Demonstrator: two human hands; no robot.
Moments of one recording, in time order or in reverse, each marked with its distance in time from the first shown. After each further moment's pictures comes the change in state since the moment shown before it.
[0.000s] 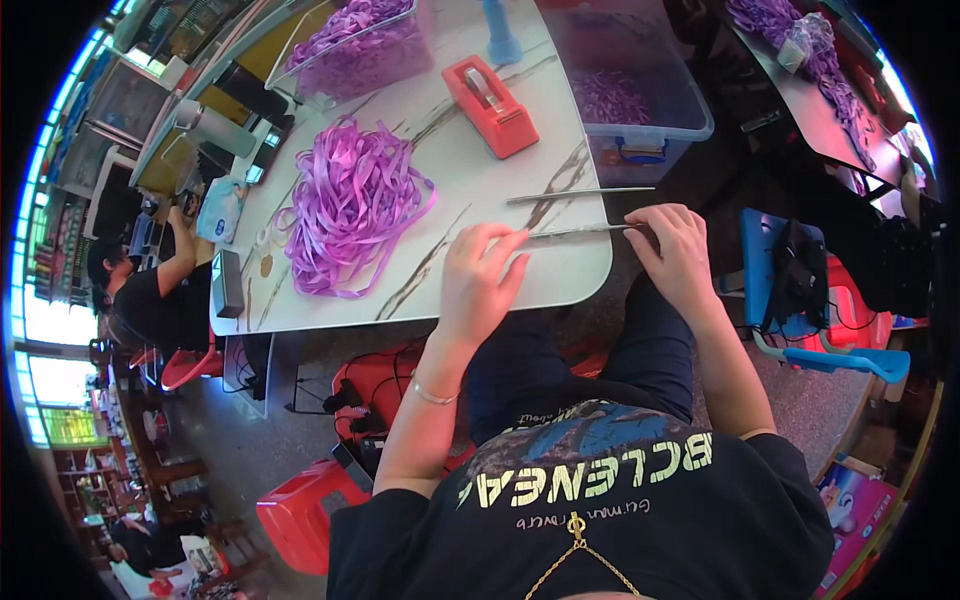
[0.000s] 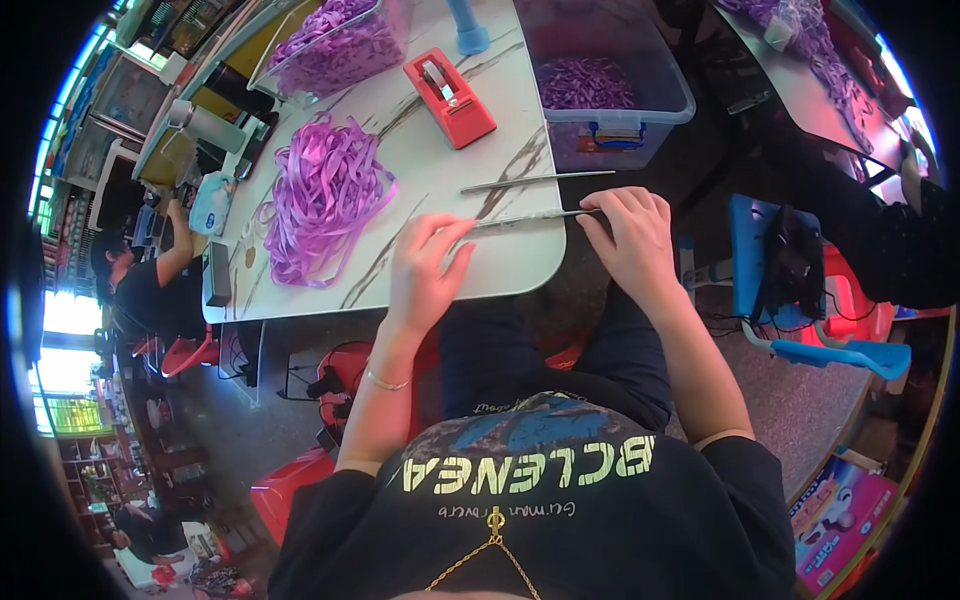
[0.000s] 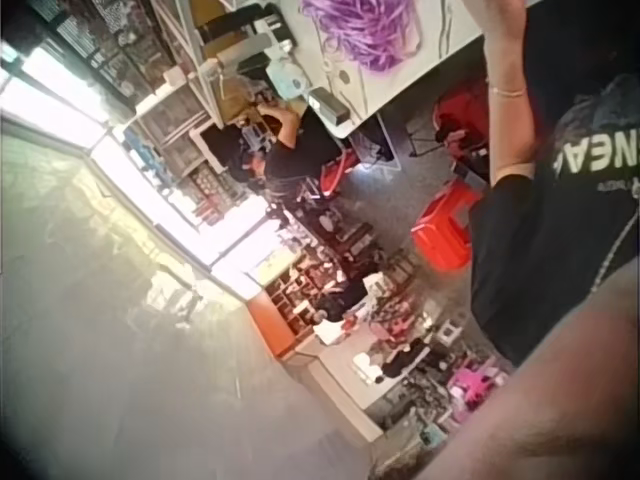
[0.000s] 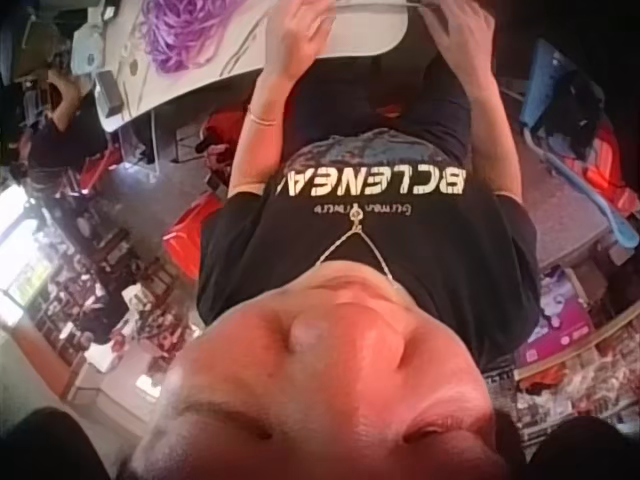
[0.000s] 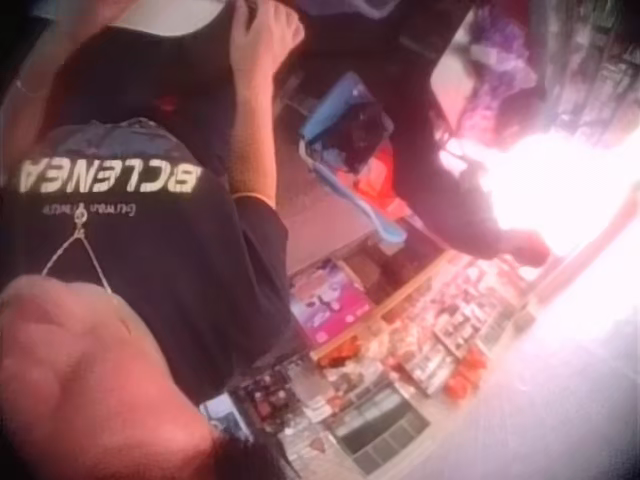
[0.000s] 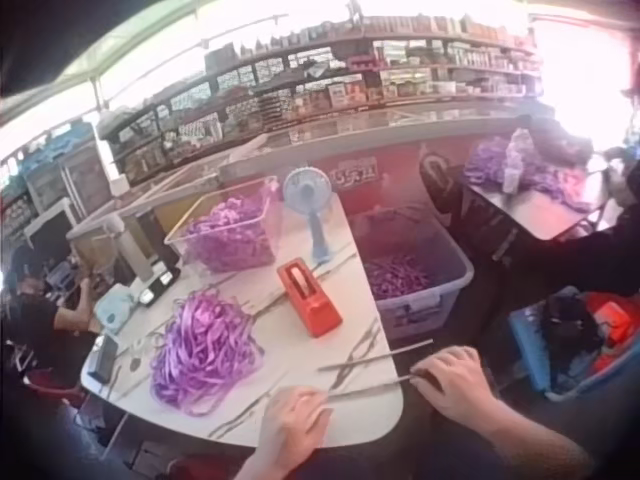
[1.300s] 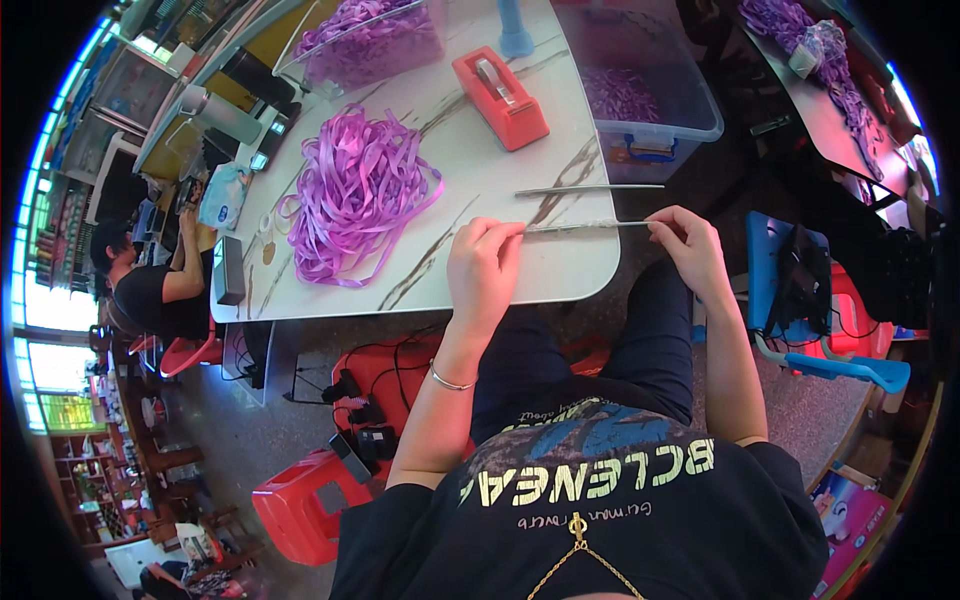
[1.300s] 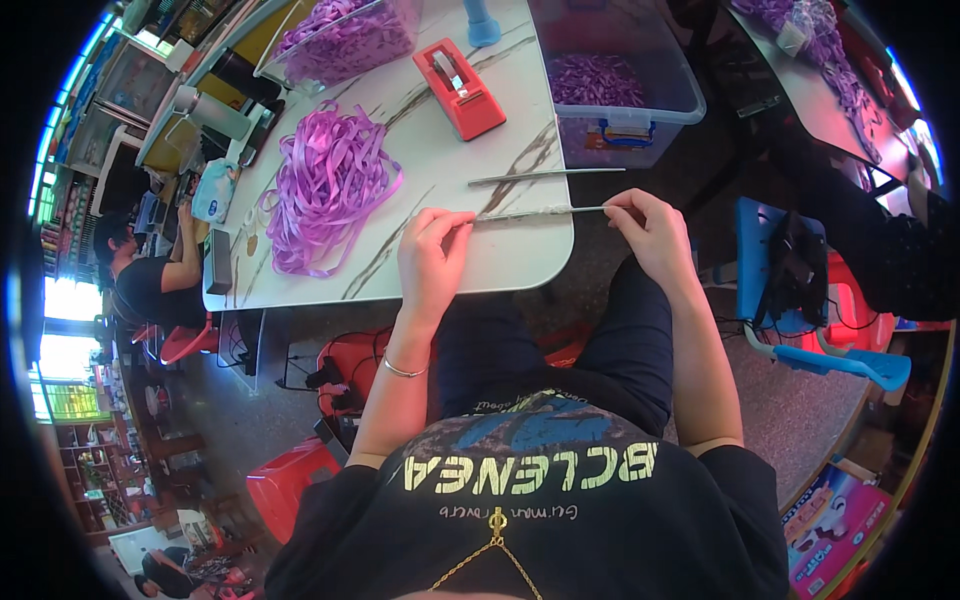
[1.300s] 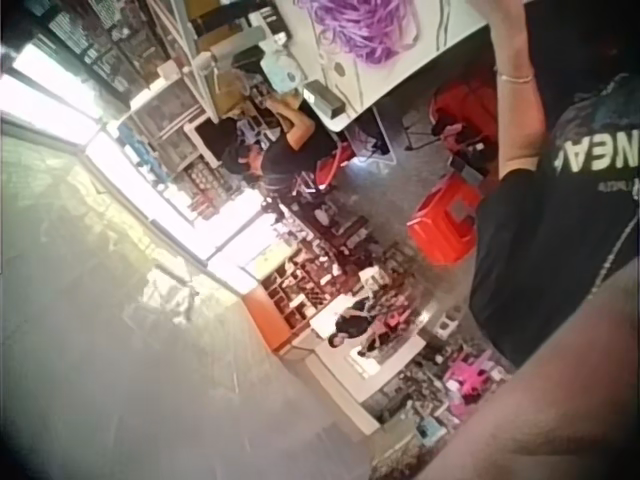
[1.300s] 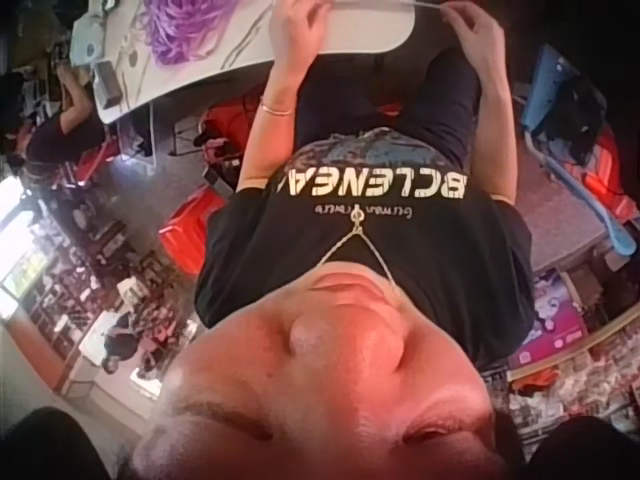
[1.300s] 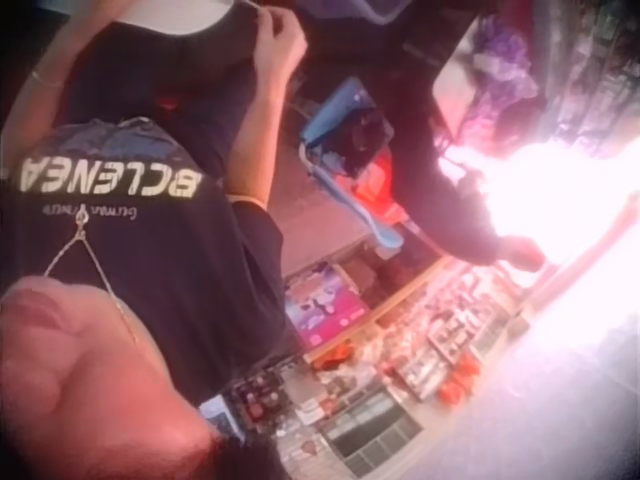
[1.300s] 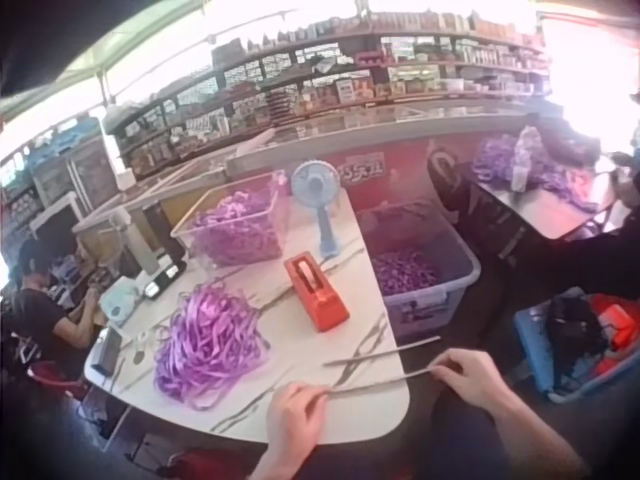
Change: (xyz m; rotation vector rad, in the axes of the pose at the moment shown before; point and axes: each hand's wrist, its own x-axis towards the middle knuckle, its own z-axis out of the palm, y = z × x) left_hand -0.009 -0.008 0.020 -0.016 0.103 -0.249; right_hand -0.002 0.025 0.005 0.517 -0.214 0.479
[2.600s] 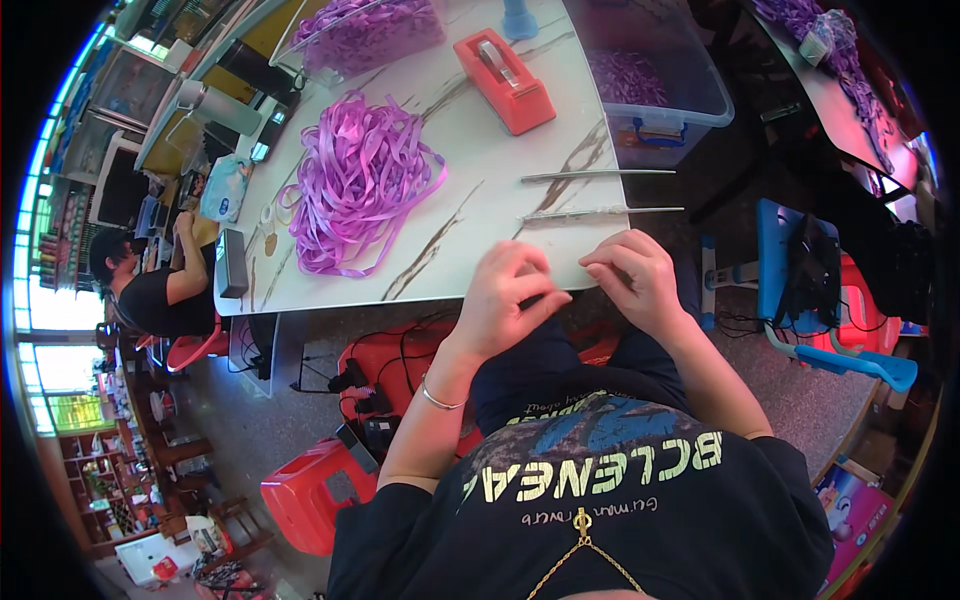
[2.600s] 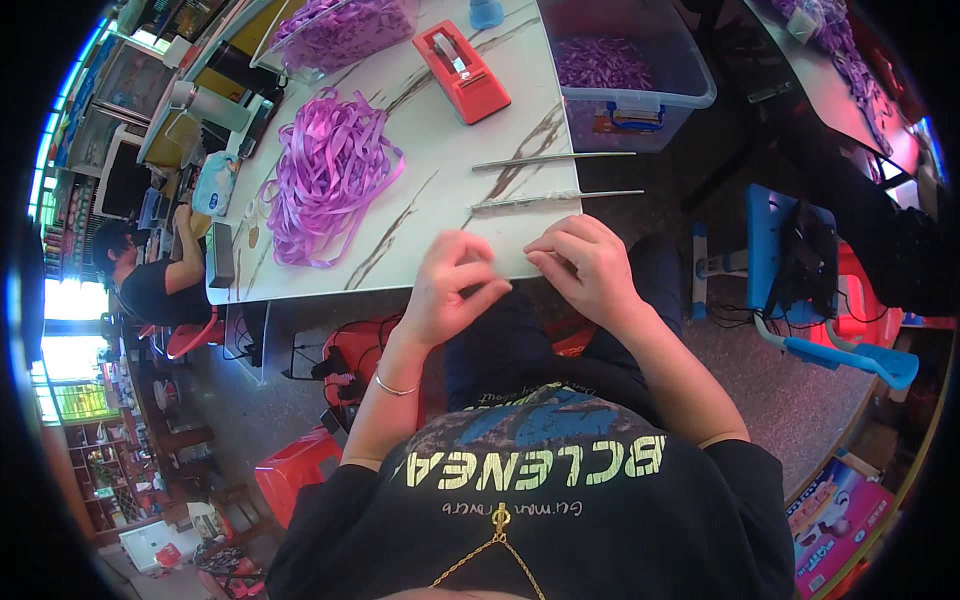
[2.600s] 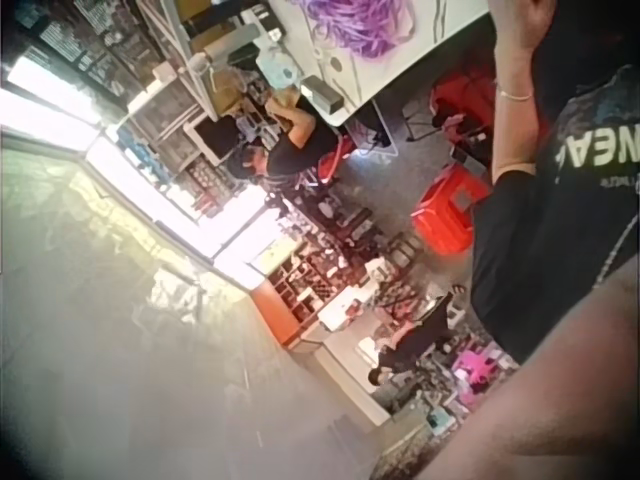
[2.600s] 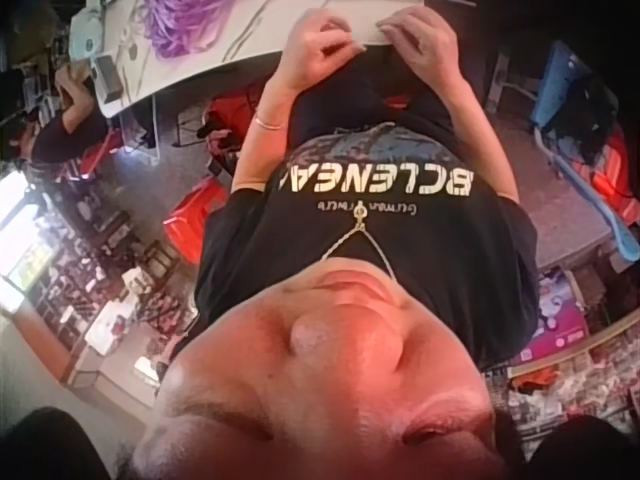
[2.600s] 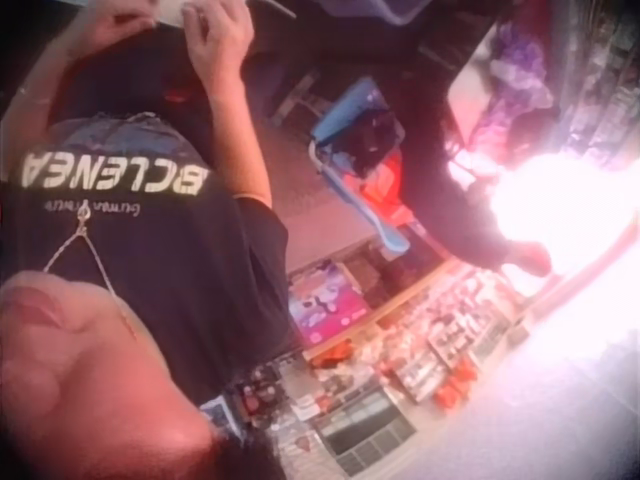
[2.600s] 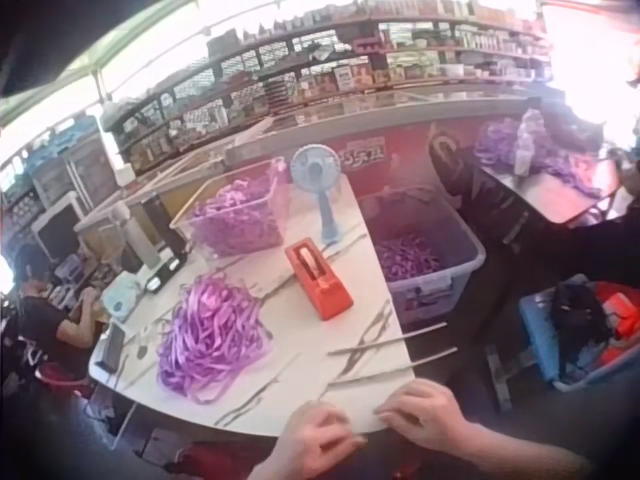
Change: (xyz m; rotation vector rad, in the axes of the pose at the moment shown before) left_hand -0.019 0.007 -0.024 -0.105 -0.350 0.282; right_hand -0.032 -0.029 0.058 -0.088 -0.010 -0.615
